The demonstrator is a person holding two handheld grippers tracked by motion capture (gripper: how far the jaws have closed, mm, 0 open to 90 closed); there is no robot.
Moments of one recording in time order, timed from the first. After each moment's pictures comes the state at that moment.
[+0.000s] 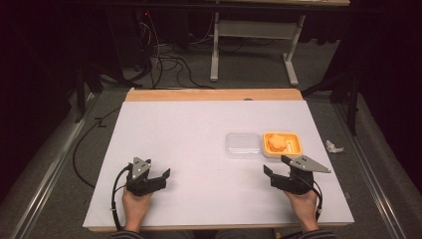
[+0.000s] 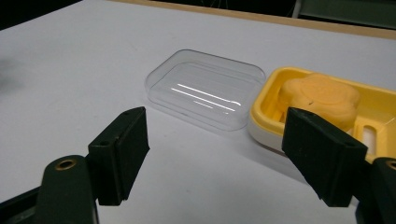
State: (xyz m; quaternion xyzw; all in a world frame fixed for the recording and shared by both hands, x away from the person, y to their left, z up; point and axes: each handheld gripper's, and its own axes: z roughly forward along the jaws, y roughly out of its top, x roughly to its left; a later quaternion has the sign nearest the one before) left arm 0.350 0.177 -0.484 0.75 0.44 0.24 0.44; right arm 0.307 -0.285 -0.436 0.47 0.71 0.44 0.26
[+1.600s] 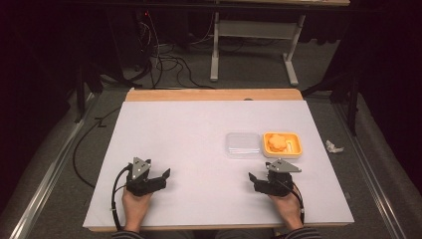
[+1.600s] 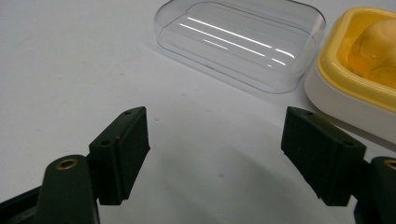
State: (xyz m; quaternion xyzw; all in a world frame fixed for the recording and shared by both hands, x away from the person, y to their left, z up) left arm 0.350 0.177 -0.484 0.75 0.44 0.24 0.44; right arm 0.324 -0.249 -0.479 0.46 0.77 0.38 0.24
